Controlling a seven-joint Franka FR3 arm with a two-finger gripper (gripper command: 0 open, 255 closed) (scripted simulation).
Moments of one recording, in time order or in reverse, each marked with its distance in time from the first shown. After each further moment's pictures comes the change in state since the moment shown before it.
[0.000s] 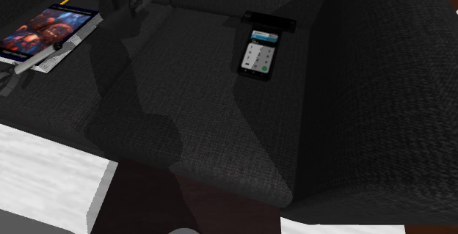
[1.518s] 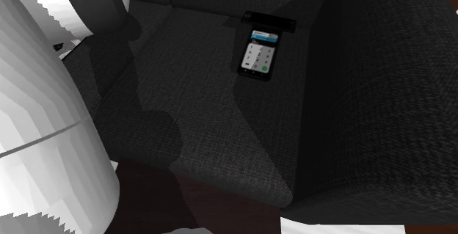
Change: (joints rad) arm 0.175 0.543 0.053 0.687 -0.056 -0.110 0.224
